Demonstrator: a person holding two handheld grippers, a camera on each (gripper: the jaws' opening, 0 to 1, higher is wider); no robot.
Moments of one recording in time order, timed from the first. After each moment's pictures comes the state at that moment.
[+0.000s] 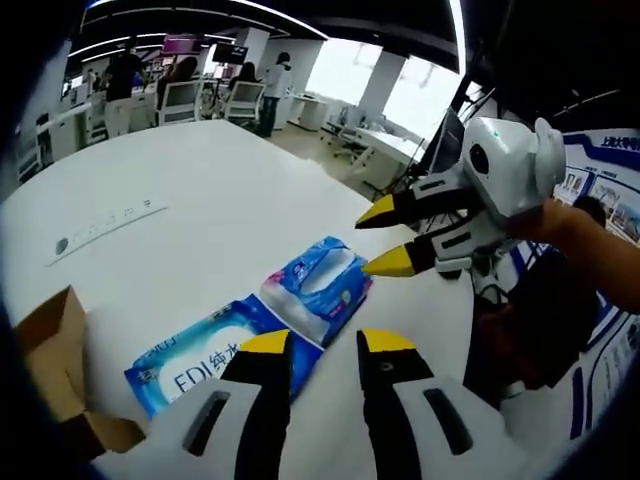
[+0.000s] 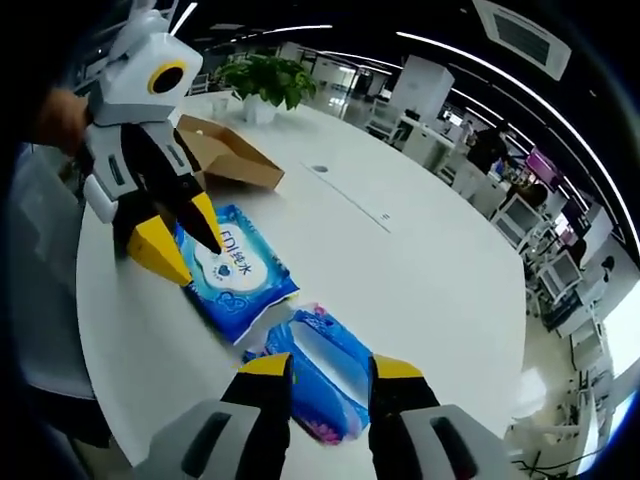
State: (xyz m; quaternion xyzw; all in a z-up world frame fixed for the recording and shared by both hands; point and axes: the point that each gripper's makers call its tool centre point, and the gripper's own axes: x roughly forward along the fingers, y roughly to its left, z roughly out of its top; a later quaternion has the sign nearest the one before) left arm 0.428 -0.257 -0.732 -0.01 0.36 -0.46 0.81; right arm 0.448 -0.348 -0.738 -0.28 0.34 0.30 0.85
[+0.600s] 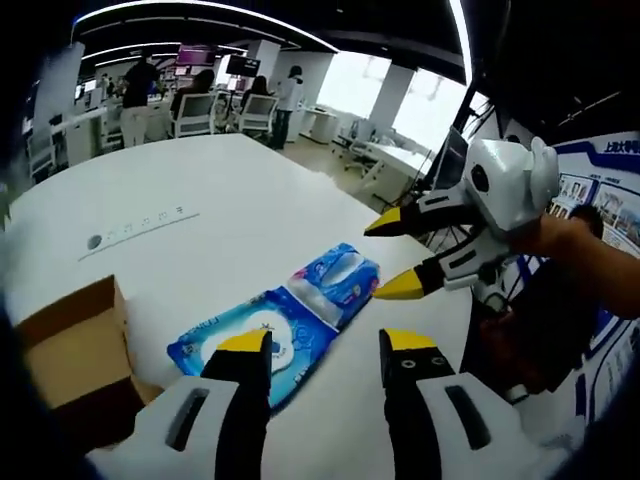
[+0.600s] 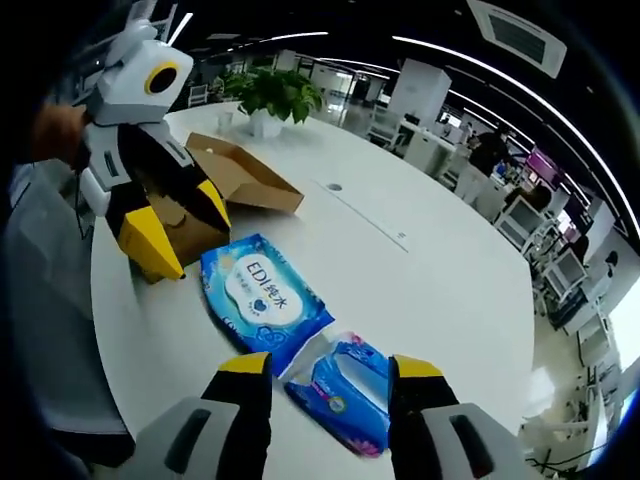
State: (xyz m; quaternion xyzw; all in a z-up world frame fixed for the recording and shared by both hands) left arm 0.420 -0.200 -0.704 -0.02 0.34 -0.43 0.83; right arm 0.436 -0.299 -0.720 -0.25 0.33 0.31 0.85
